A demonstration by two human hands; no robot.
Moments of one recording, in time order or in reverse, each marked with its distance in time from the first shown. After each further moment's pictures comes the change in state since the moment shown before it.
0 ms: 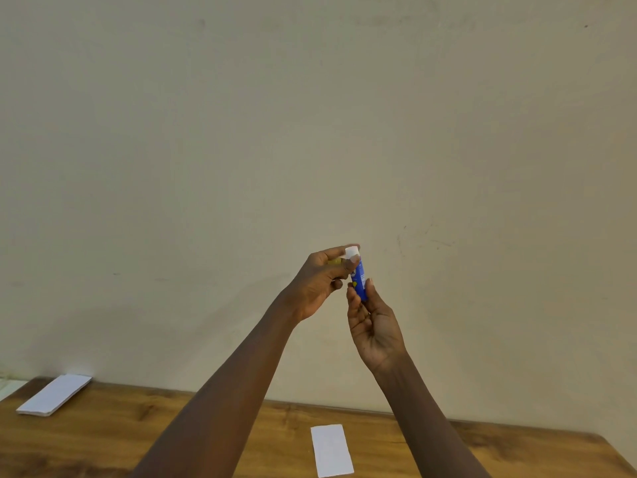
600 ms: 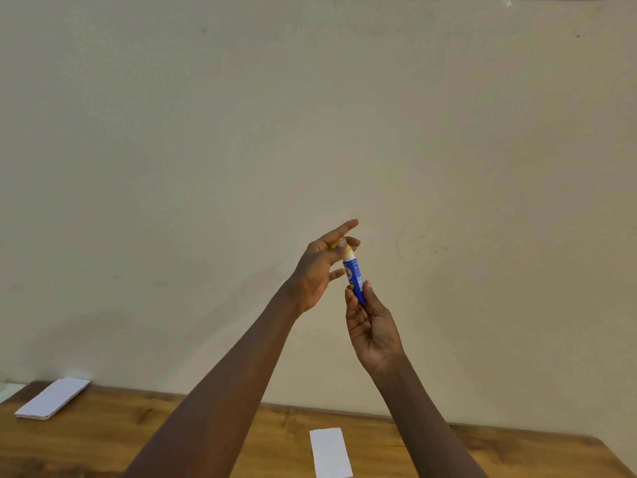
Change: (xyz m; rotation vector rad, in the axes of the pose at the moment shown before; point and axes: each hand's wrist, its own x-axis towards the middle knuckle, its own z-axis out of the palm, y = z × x) left_hand 0.005 0.016 -0.001 0.039 0.004 0.152; right_hand -0.004 0.002 0.005 0.004 0.029 -0.031
